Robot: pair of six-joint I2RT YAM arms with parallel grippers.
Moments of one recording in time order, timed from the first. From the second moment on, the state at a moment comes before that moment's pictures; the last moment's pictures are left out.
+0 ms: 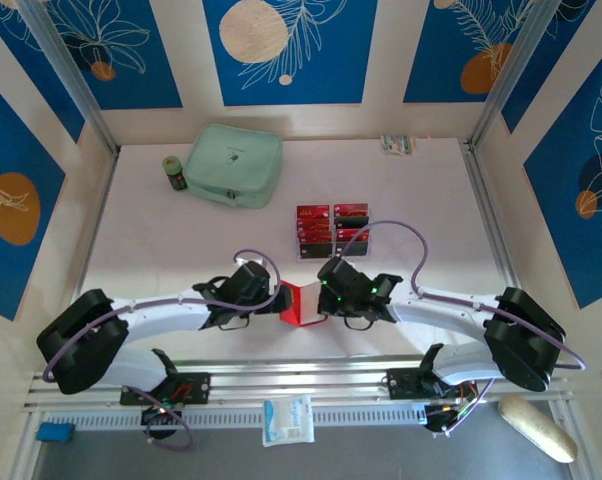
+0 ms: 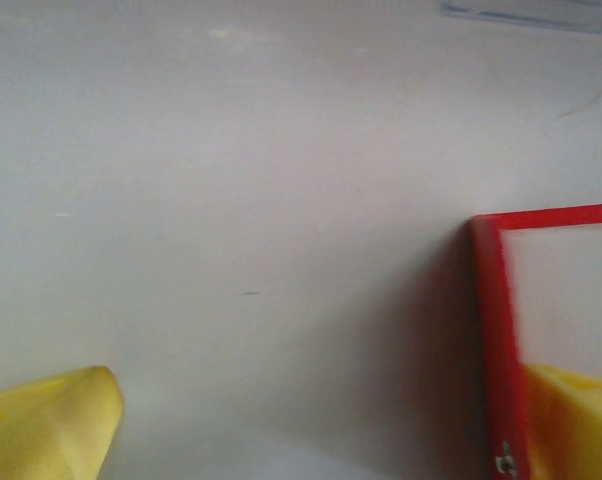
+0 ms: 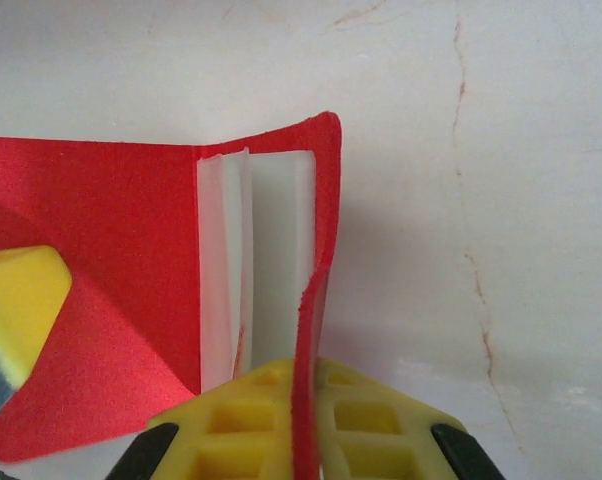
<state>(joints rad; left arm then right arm) -0.87 1.35 0.55 -0.17 -0.10 -0.84 0.94 1.29 0.65 -0.40 0.06 0.98</state>
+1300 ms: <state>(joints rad) -0.91 1.44 0.50 0.43 0.15 -1.23 0.91 1.19 0.55 -0.23 -0.01 1.01</state>
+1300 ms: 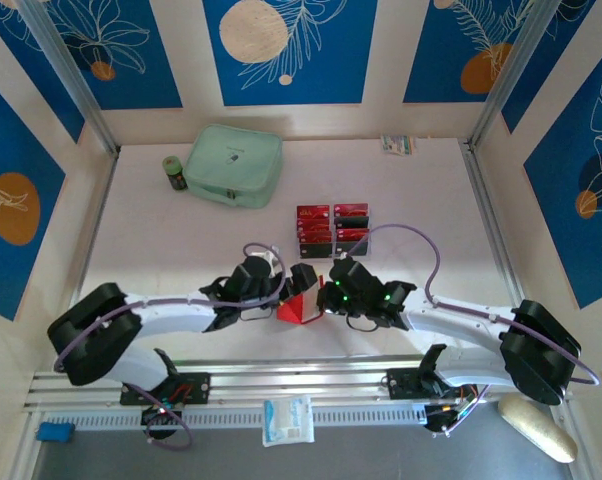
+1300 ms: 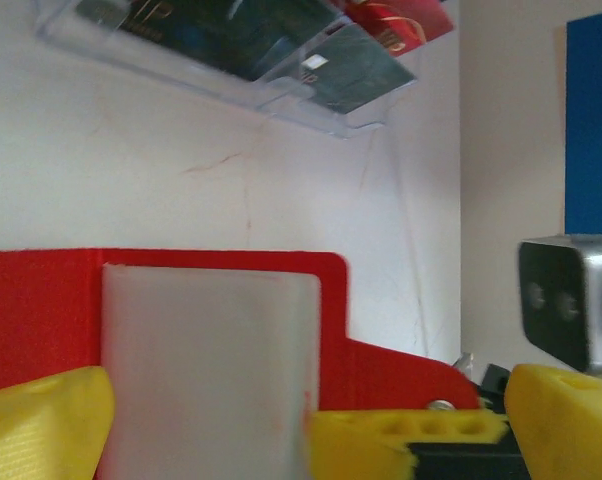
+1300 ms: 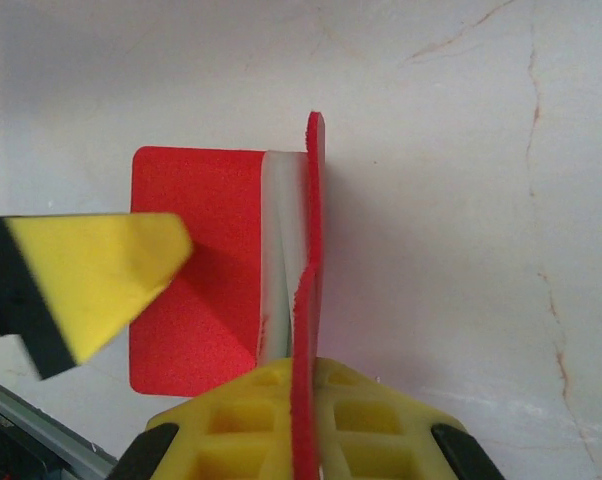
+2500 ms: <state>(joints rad) -0.91 1.41 0.43 0.33 0.05 -1.02 0.91 1.25 0.66 -0.33 0.00 0.98</state>
